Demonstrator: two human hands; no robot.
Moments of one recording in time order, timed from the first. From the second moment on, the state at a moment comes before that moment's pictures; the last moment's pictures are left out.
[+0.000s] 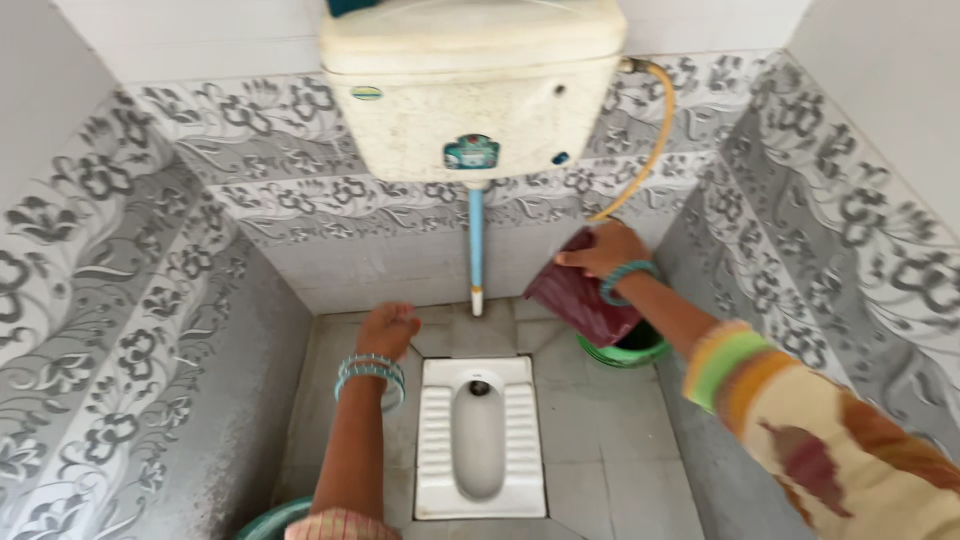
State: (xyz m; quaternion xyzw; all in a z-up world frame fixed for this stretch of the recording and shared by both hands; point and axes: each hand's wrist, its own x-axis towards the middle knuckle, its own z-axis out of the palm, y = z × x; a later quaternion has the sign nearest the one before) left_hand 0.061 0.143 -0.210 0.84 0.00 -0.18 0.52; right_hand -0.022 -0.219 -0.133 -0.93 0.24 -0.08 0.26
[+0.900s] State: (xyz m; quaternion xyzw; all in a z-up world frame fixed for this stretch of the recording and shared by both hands) left_hand -0.040 0.224 -0.251 0.83 0.15 -0.15 0.51; right_hand 0.008 -0.092 -0.158 -0.73 0.08 -0.27 0.62
